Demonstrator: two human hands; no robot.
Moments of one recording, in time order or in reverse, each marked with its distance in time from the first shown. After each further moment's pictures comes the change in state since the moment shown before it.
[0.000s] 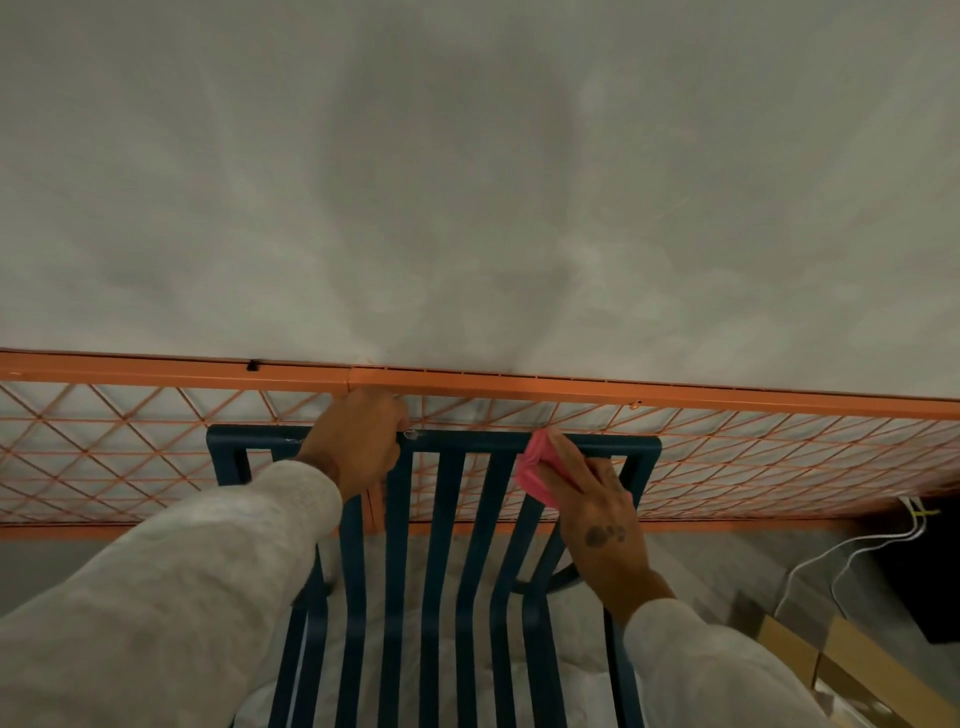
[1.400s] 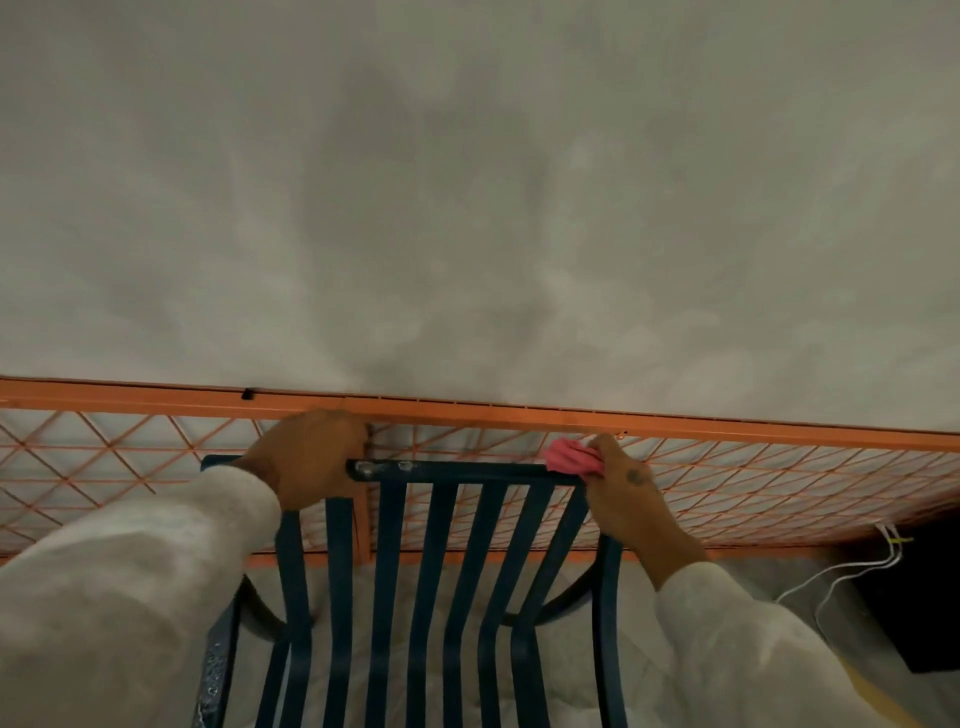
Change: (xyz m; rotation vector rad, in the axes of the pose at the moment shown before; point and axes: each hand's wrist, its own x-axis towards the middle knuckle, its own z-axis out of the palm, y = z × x) left_hand 0.003 -0.039 -0.029 0.116 -0.194 0.074; right_hand 0.060 0.016 -0.072 0.384 -0.329 0.604
